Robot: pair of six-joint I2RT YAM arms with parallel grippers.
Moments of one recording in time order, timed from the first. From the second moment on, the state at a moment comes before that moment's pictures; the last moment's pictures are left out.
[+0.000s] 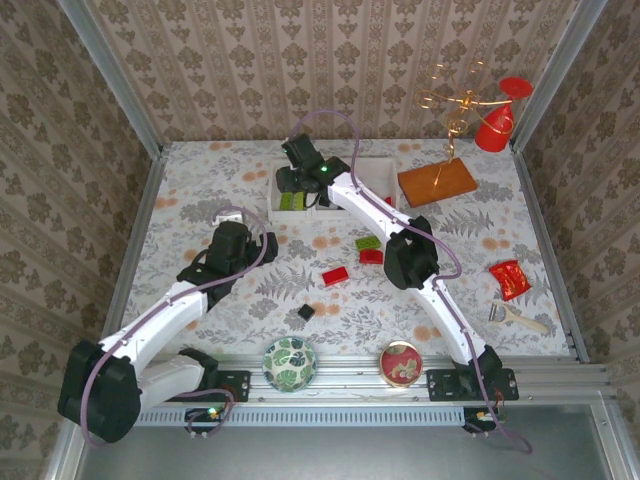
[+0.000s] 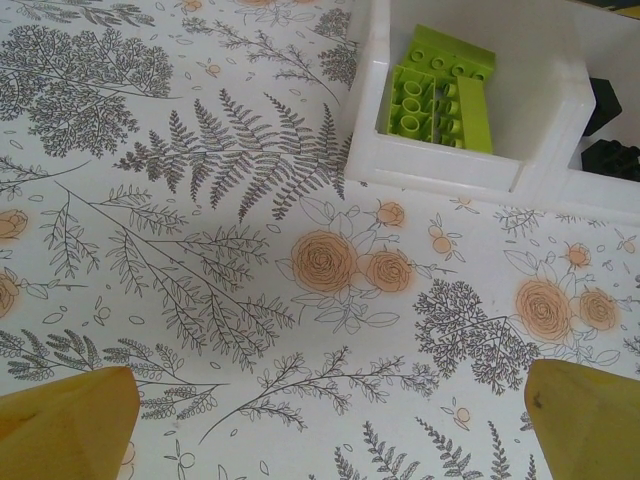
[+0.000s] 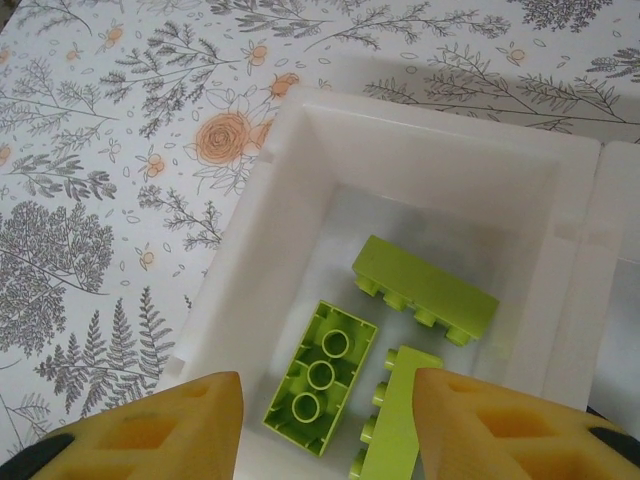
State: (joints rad) left arm -0.49 1.07 0.61 -0.21 -0.23 -0.48; right arm 0.64 2.57 2.54 -0.73 0.10 0.37
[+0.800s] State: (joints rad) left arm -0.66 1.03 0.59 -0.29 -0.19 -0.48; right arm 0.64 2.03 1.84 -0.69 0.20 0.48
